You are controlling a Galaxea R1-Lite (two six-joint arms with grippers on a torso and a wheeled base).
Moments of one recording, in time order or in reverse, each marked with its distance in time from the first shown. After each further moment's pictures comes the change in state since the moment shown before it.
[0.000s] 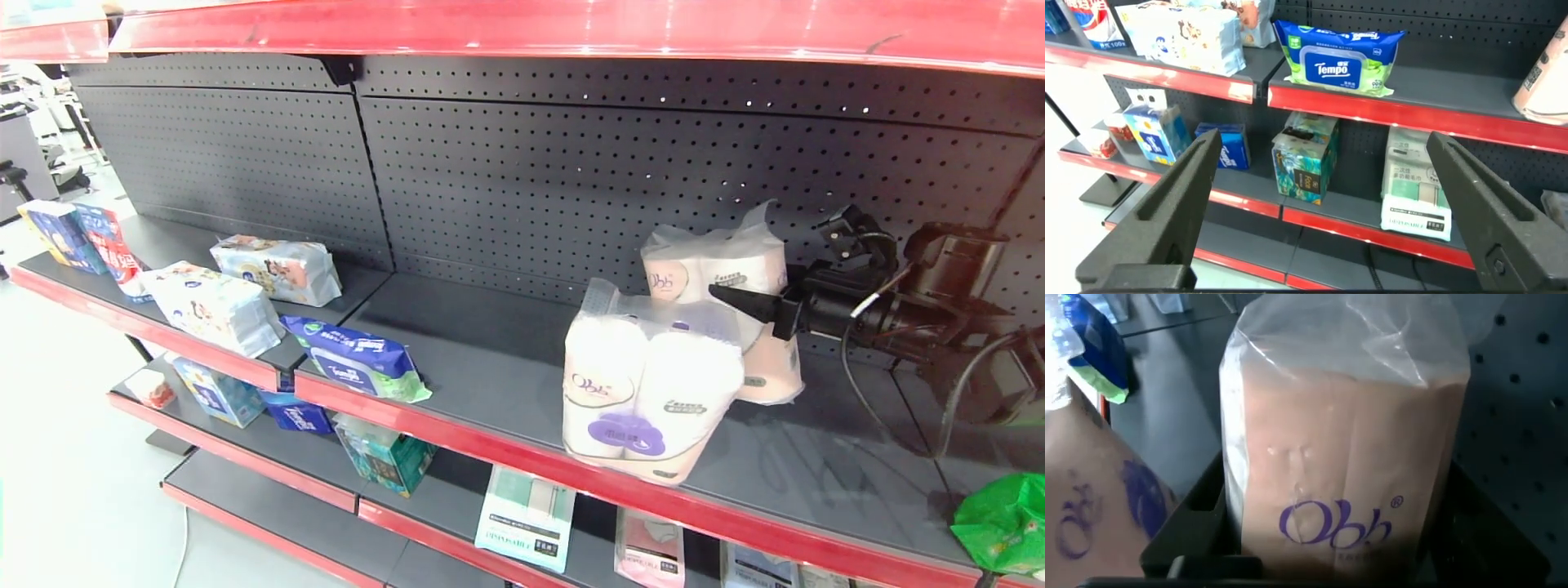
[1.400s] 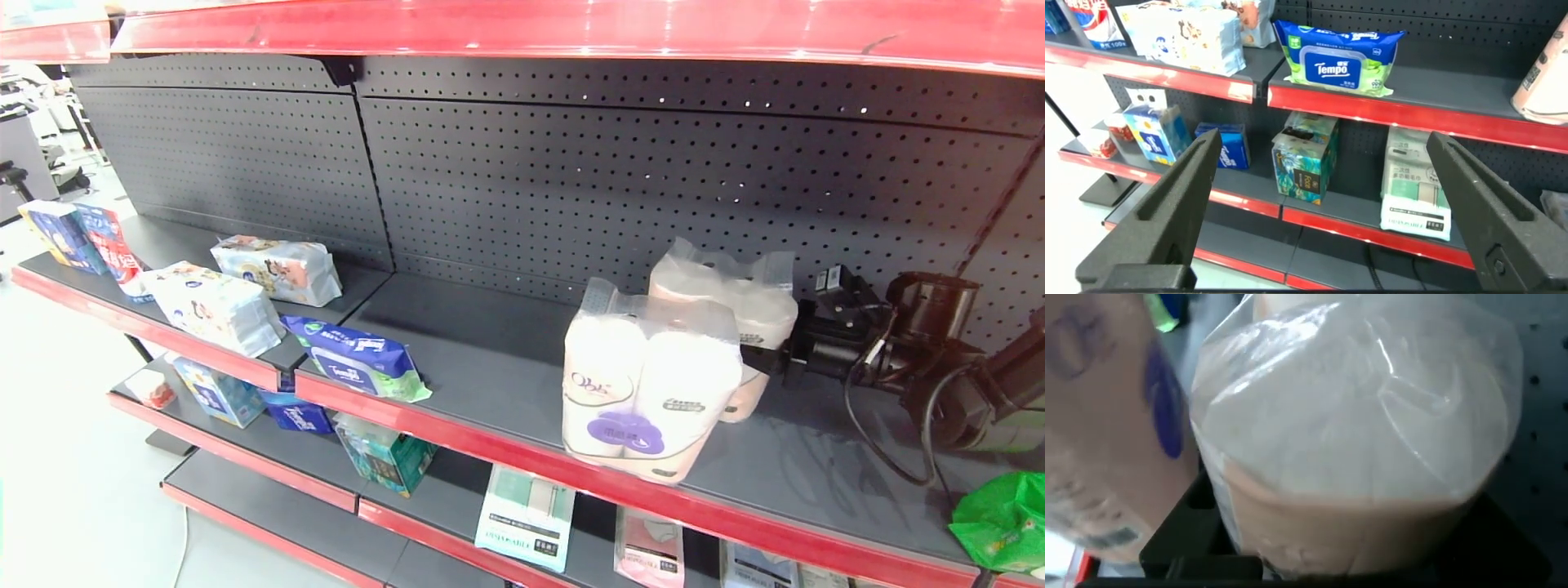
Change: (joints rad) left arm 0.000 0.000 0.000 0.000 0.000 0.000; right arm -0.092 0.163 0.053 -0.089 0.323 -0.260
